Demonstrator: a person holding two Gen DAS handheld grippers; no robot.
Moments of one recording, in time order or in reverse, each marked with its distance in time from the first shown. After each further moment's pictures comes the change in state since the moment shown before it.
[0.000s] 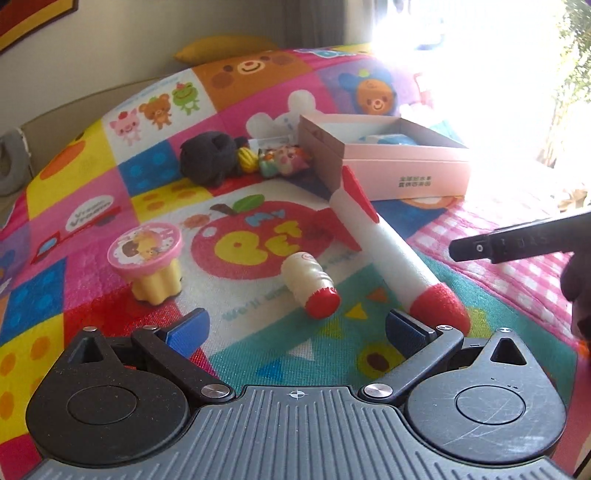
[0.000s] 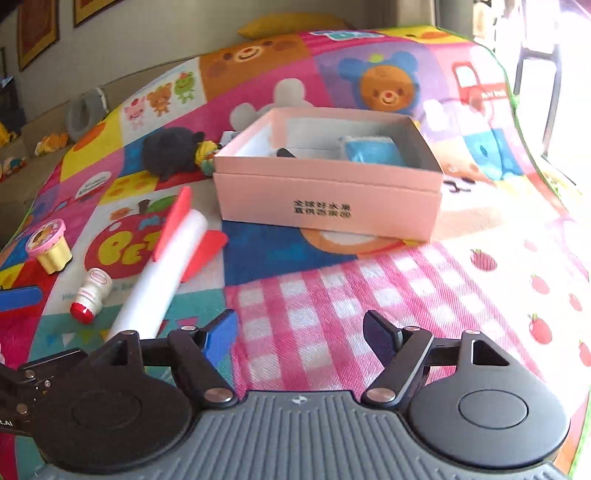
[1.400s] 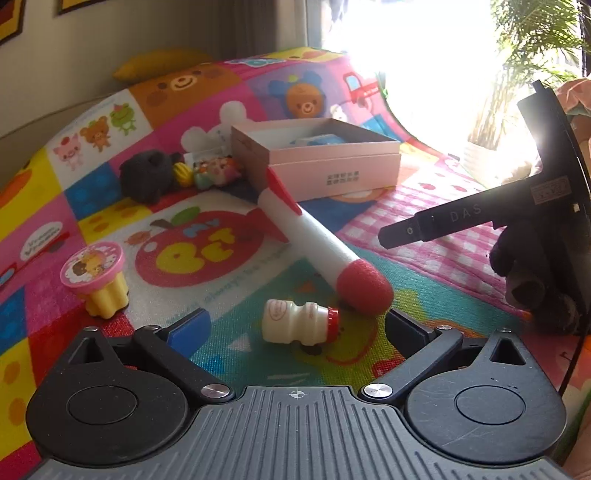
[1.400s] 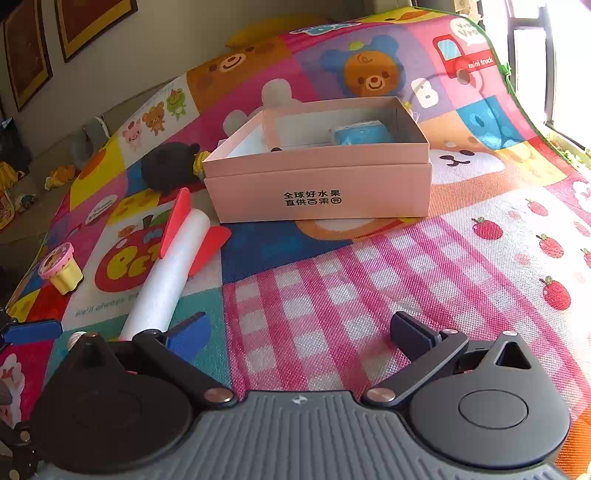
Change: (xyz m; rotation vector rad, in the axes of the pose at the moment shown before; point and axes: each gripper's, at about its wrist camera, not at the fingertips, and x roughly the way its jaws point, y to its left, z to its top) left arm -0.017 -0.019 -0.008 0.134 -0.030 -0.176; right arm -0.001 -0.016 -0.007 0.074 -0.019 0.071
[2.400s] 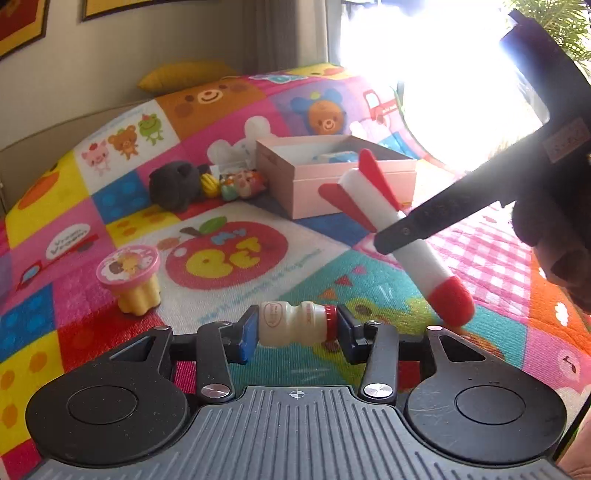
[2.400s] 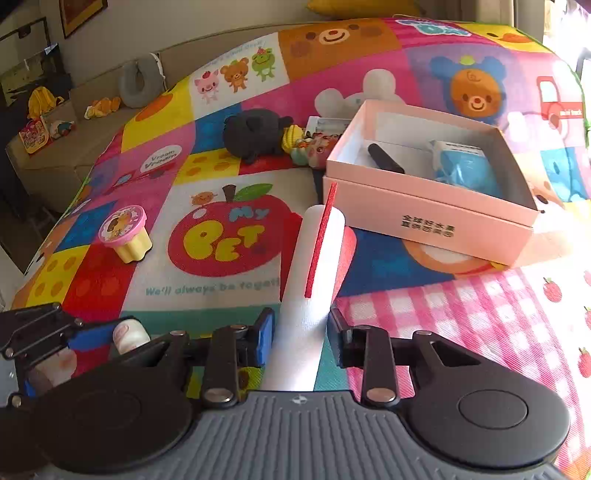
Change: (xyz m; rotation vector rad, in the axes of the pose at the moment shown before) left arm -0.023 0.001 -0.002 -0.013 -0.056 0.052; right arm -0.012 0.076 0.035 -0.202 0.146 0.067
